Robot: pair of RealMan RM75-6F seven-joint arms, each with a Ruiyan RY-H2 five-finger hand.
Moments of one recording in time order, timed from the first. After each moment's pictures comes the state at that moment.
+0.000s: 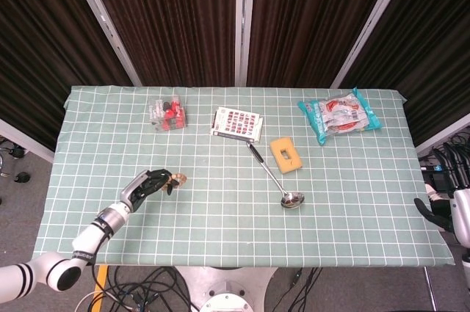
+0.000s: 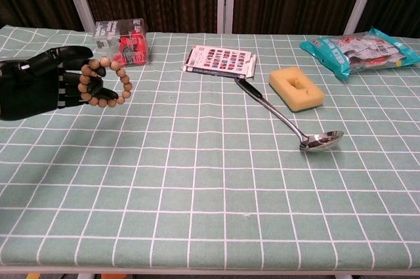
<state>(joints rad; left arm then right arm) -0.63 -1.37 -0.06 -1.57 1.32 0.81 -1.30 0.08 -0.96 0.13 -1.69 -1.56 1.60 0.09</state>
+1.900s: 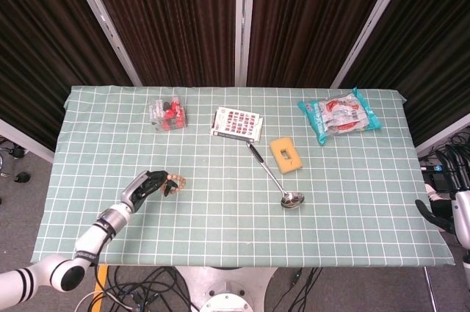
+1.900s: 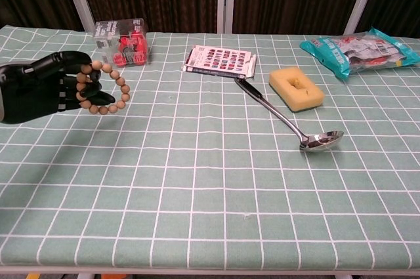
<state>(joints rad) -0.55 -1.40 -0.17 -1.57 1.31 0.73 -1.20 0.07 -0.96 0.13 -1.67 -1.55 1.60 0.11</state>
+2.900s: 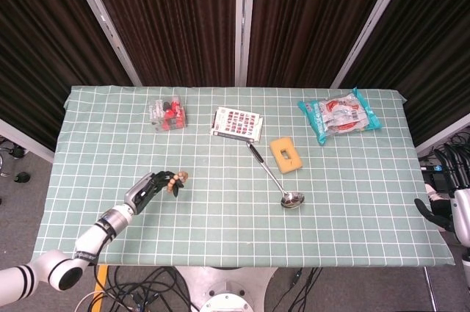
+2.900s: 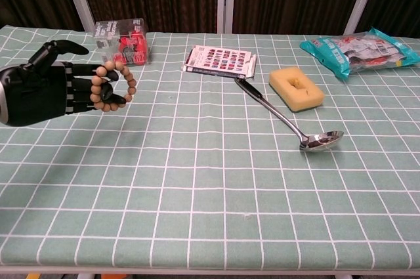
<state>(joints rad) -0.58 -1.40 -0.12 -1.53 1.44 0.74 -1.36 0.08 -0.97 0.13 -1.66 -1.54 1.59 0.13</state>
